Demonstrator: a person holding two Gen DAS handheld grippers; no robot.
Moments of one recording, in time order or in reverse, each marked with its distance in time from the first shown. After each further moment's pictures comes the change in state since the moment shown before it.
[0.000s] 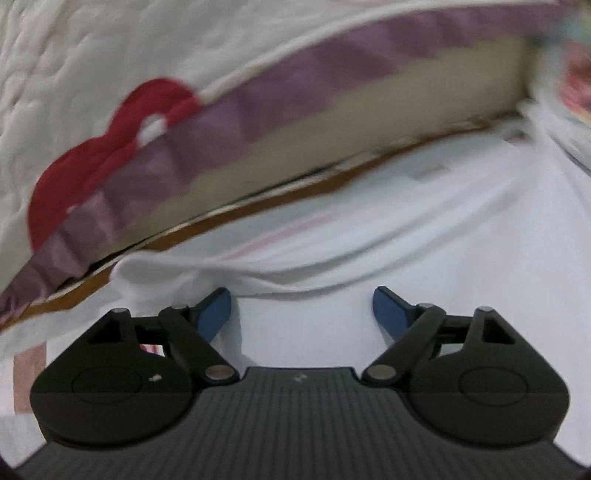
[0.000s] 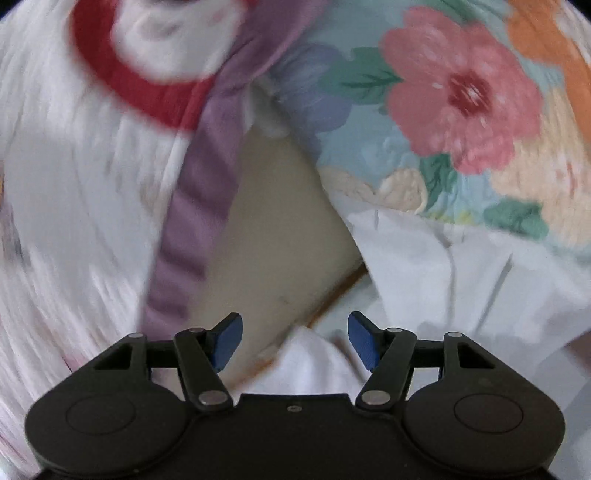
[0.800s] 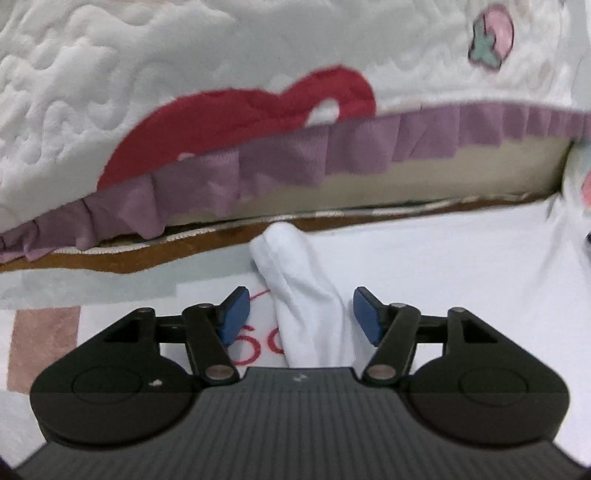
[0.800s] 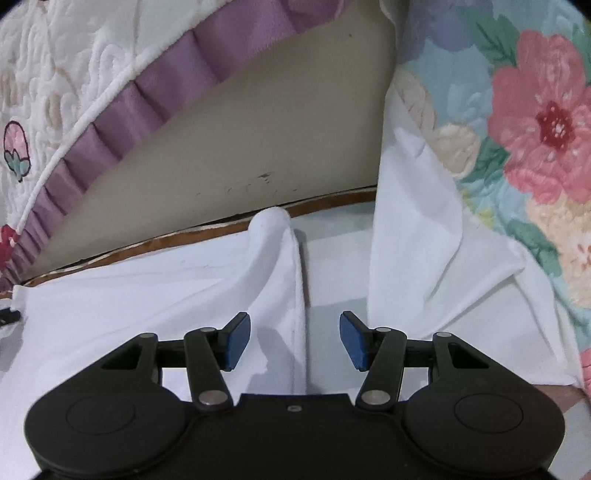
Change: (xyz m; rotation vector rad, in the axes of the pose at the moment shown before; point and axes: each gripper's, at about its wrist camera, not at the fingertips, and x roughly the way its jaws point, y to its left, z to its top) left arm -0.008 0.107 -0.031 -0.221 -0.069 -0.103; right arm 0.036 0.015 -0.045 -0.463 0.204 -0.161
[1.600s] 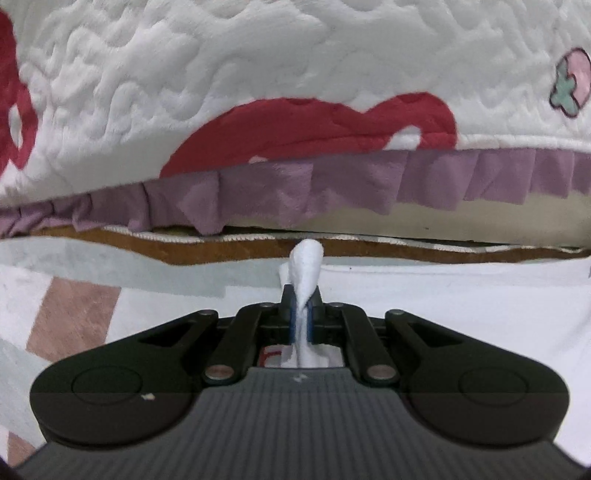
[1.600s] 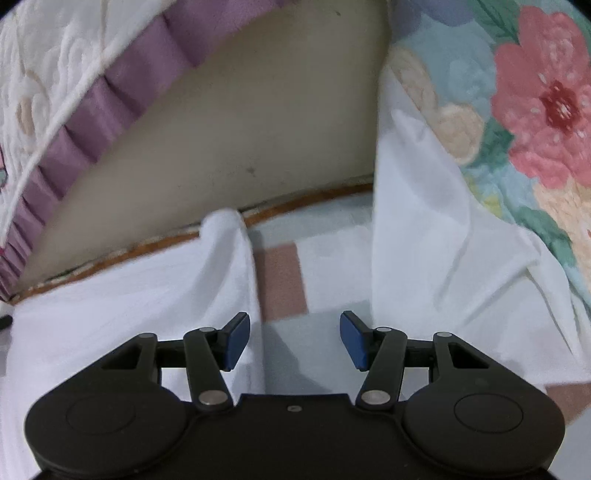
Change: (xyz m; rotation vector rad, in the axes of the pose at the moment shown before) left arm -0.004 -0.001 0.000 -0.190 -0.031 0.181; right arm 0.021 0.002 0.005 0.043 -0.013 -0.007
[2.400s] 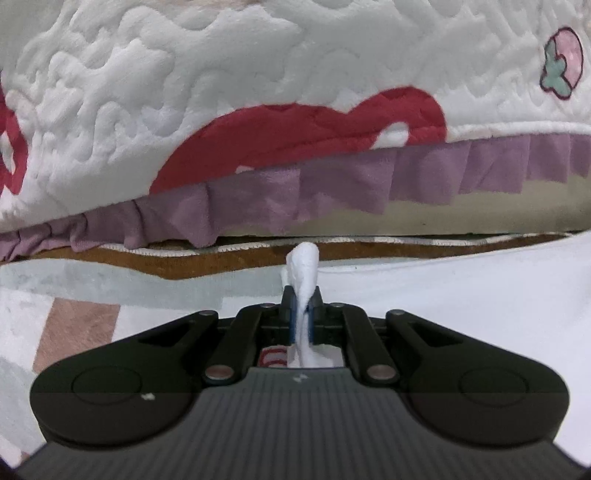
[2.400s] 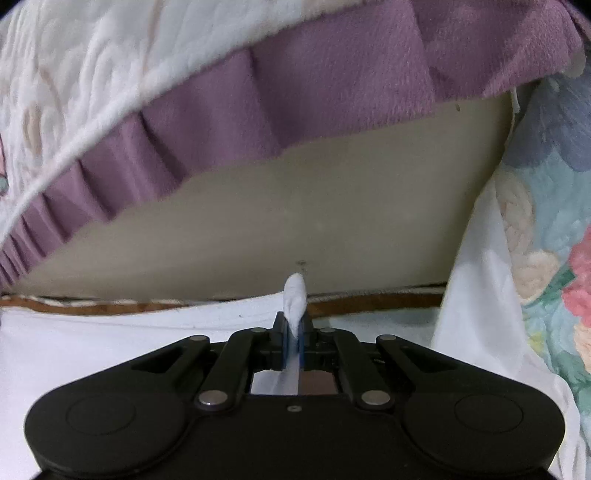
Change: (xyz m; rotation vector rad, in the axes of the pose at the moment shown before) left arm 0.009 -0.018 0.003 0.054 -0.011 0.026; right arm 0.036 0.044 0.049 -0.193 -0.068 -0.093
